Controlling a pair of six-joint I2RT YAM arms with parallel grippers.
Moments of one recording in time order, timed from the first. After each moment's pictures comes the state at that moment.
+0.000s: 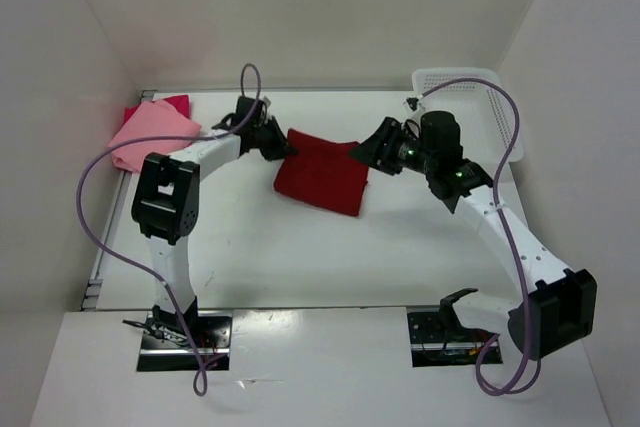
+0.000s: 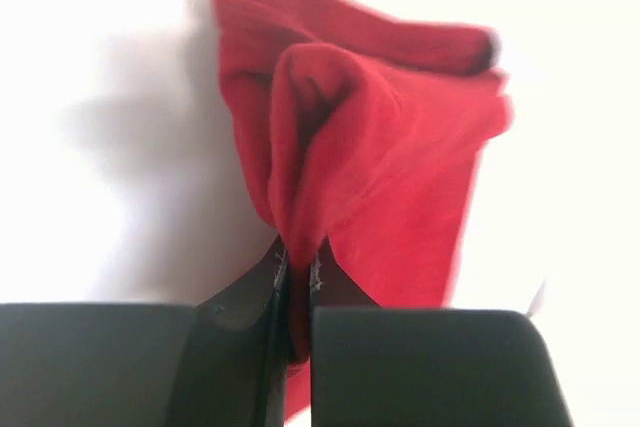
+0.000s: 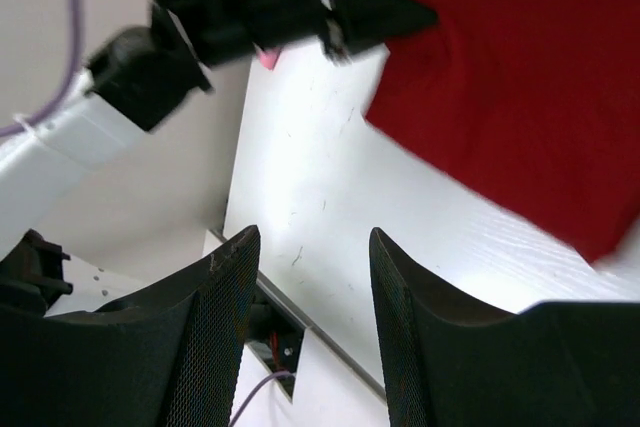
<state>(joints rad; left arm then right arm) -0.28 2.02 1.40 -0.22 0.38 -0.77 0.36 1.22 1.05 -0.22 -0.44 0.80</state>
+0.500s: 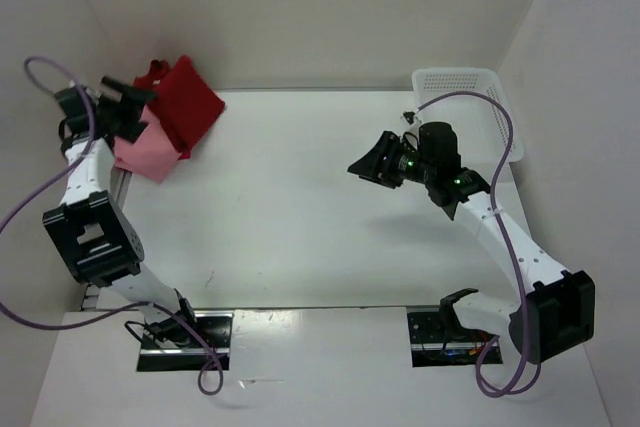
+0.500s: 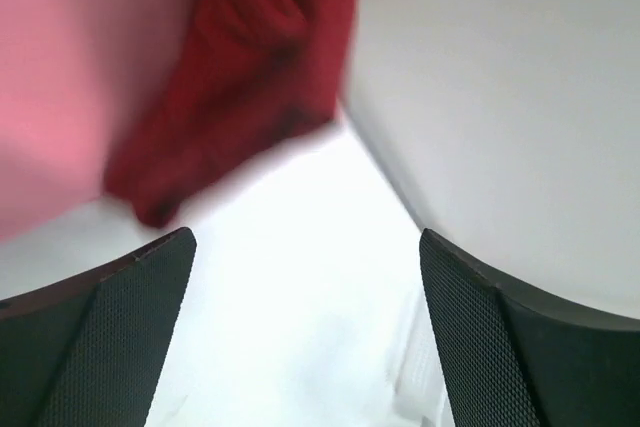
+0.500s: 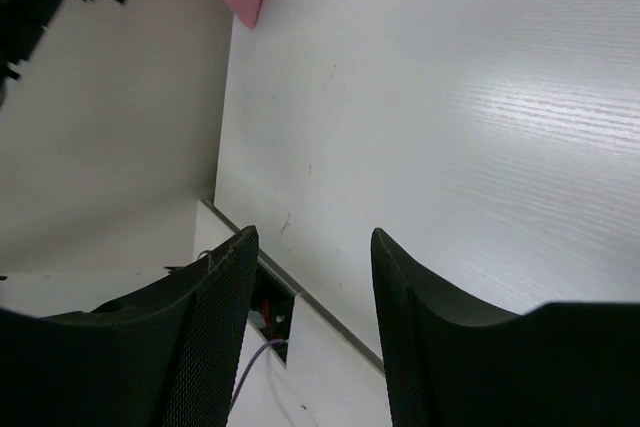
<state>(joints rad) 0.41 1.70 1.44 -0.15 0.47 -0.86 0.34 1.17 0.95 -0.24 -0.49 0.79</state>
